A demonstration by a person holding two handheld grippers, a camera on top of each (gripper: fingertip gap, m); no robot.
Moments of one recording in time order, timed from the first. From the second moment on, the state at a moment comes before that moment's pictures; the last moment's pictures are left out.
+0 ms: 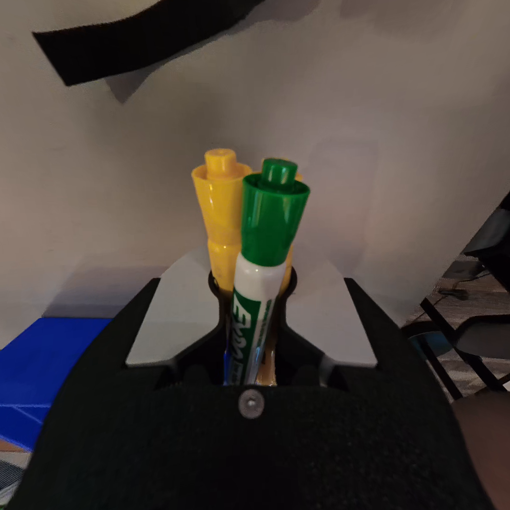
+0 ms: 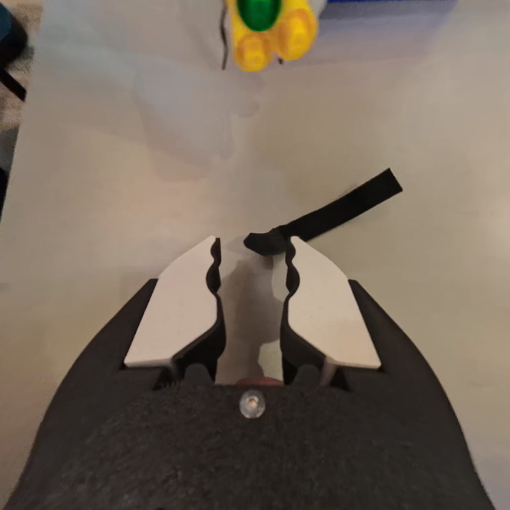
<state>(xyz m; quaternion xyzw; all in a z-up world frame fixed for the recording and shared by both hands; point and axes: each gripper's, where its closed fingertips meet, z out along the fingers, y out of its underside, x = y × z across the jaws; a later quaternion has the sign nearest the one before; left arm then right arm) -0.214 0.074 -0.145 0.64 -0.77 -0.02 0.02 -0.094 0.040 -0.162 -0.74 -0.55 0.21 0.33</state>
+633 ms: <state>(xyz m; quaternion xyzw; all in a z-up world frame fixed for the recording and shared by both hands) -0.183 0.064 -0.161 0.64 -0.76 0.06 0.02 -0.095 0.068 -0.100 -0.76 -0.13 0.40 0.49</state>
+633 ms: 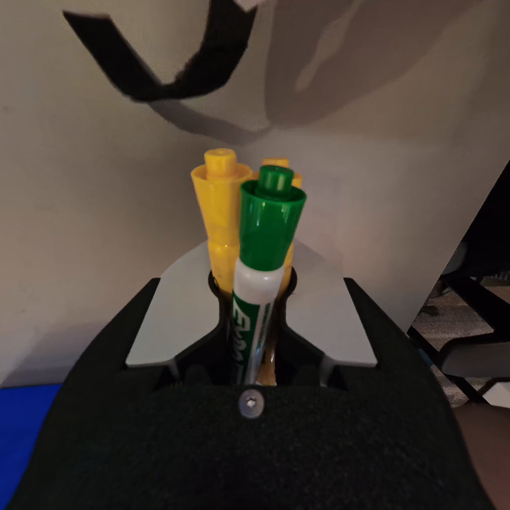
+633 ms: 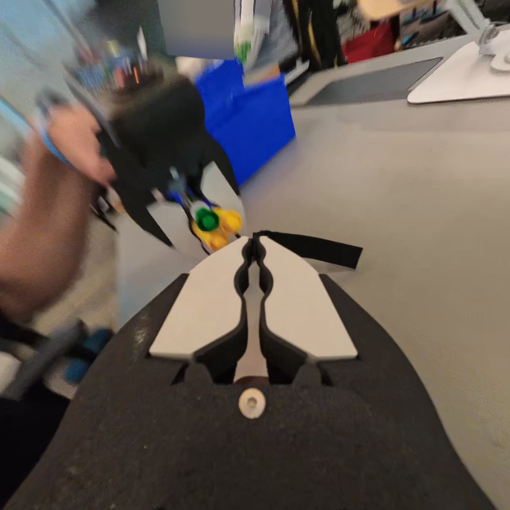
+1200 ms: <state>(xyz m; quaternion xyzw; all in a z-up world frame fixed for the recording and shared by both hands) -0.164 0.063 -0.164 0.63 -0.77 0.04 0.03 -0.130 0.046 -0.049 -0.56 0.09 0.58 0.58</state>
